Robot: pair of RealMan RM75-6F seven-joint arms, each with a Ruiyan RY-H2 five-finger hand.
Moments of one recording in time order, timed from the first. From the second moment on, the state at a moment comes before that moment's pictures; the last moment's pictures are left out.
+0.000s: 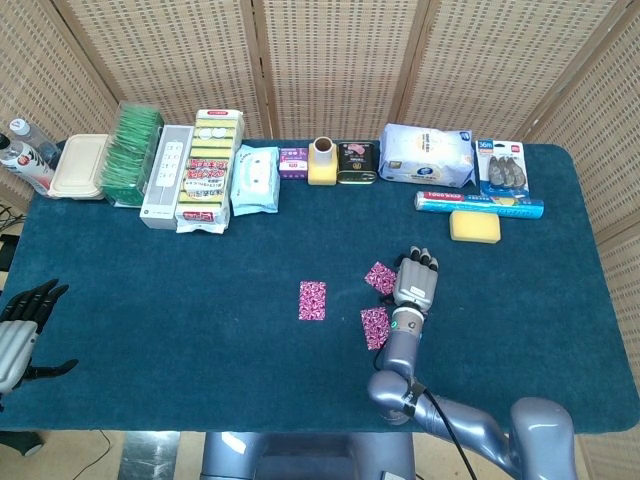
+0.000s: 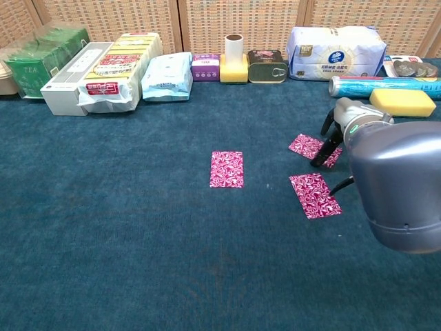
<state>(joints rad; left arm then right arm) -0.14 -0.98 0.02 -1.69 1.47 1.31 -0.08 0.82 -2.02 0.56 -1.22 -0.40 1.34 -0.87</state>
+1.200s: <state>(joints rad) -0.15 -0.98 0.02 -1.70 1.46 1.29 -0.07 0.81 -1.99 0.57 -1.27 -0.39 1.34 -0.85</state>
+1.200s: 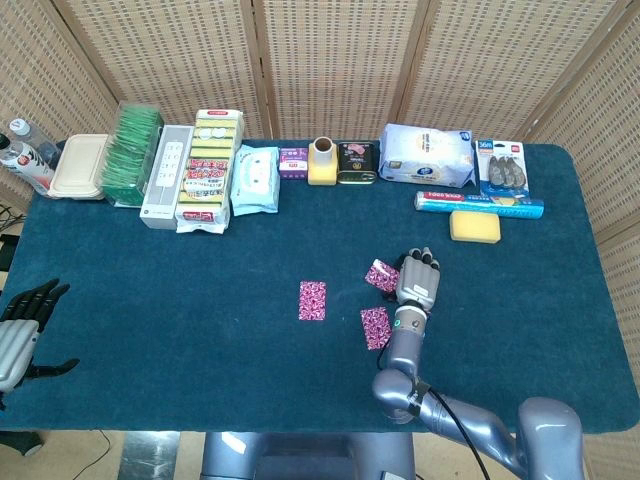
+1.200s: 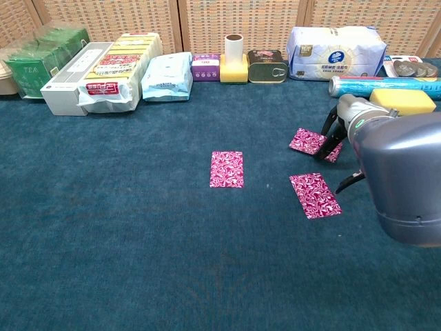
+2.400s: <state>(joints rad) -0.15 -0.97 0.04 -1.68 1.52 1.30 -0.12 0.68 -1.71 0.31 -1.89 -0.42 1.35 -0.95</state>
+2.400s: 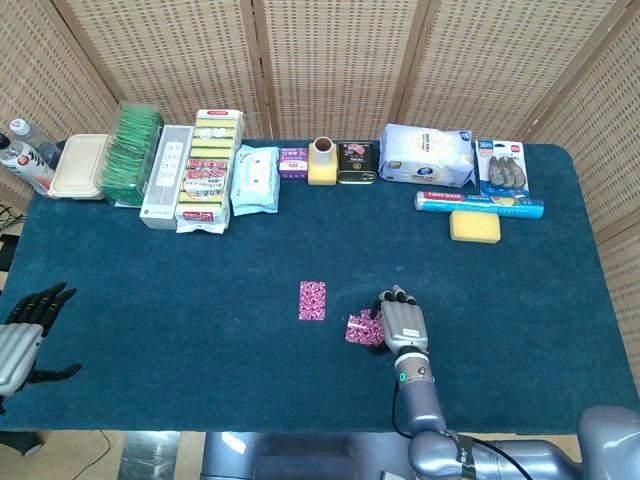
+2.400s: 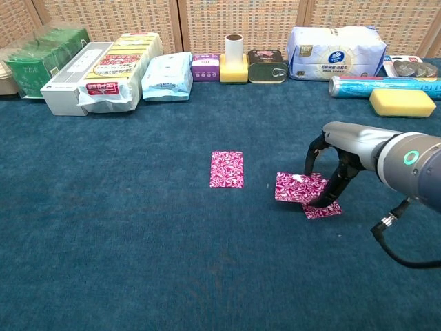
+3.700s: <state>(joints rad) -0.17 -0.99 0.04 -1.70 1.46 1.25 -0.03 0.94 -1.40 0.08 -1.70 -0.74 0.76 -0.77</state>
